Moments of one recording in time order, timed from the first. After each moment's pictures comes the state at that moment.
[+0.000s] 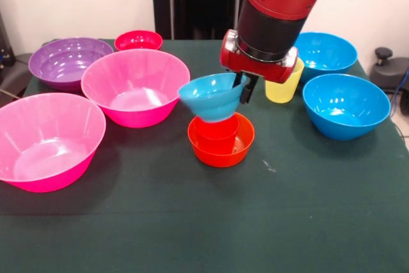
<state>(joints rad) -0.05 -0.45 -0.13 1.26 -0.06 0.92 1.90</state>
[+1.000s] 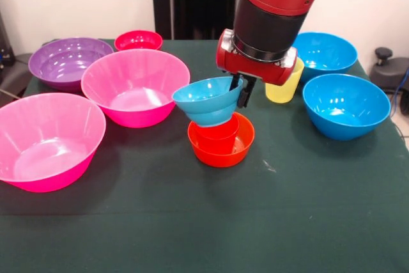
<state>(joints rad) -0.06 -0.45 -0.13 1.22 -0.06 0.92 1.90</state>
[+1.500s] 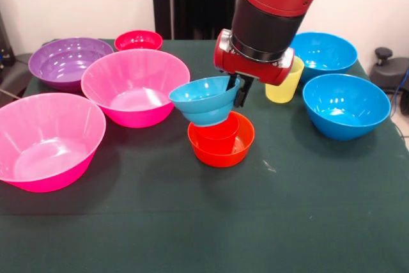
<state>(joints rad) -0.06 -0.45 -0.13 1.23 -0.10 0.92 1.90</state>
